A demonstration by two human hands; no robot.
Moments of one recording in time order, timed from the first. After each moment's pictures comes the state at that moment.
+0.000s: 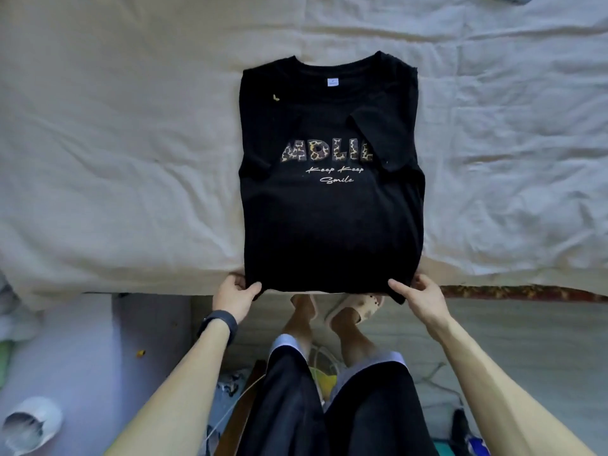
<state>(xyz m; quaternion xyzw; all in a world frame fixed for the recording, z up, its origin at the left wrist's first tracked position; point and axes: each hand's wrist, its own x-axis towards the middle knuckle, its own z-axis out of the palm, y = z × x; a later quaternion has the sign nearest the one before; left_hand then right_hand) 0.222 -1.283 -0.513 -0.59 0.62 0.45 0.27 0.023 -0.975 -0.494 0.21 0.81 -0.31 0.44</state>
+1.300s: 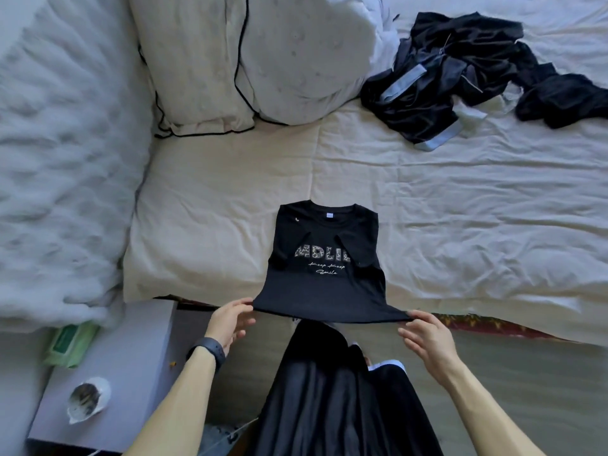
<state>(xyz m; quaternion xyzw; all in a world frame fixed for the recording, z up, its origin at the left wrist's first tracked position) 0.279 -1.231 -0.271 -0.62 0.49 0.61 0.06 0.074 -0.900 -0.286 0.25 0.70 -0.54 0.39</state>
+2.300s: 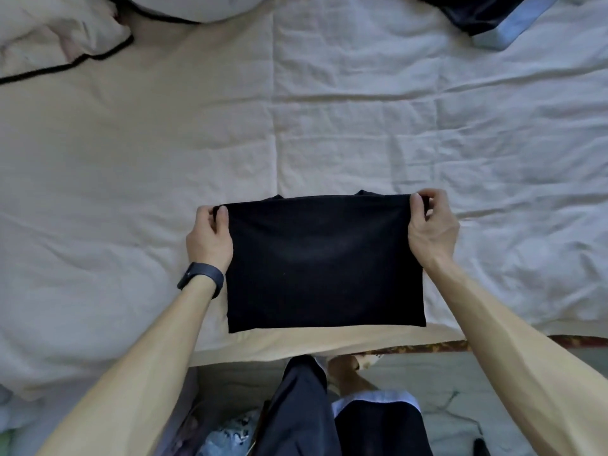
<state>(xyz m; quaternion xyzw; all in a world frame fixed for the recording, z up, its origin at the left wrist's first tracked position) 0.006 -1.391 -0.500 -0.55 0.75 0.36 0.03 -0.172 -1.092 -0.502 0.08 0.91 -0.37 0.18</state>
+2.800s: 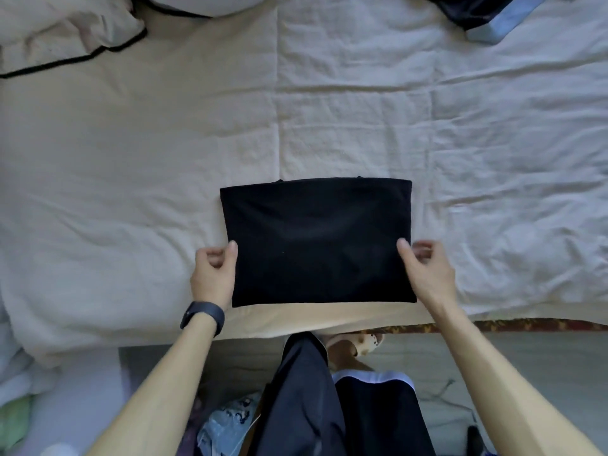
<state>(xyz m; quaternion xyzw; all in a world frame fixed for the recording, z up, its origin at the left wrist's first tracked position) 0.078 -1.340 -0.456 -0.62 0.66 0.41 0.10 -0.098 -1.039 -0.458 0.16 0.86 -0.34 0.34</state>
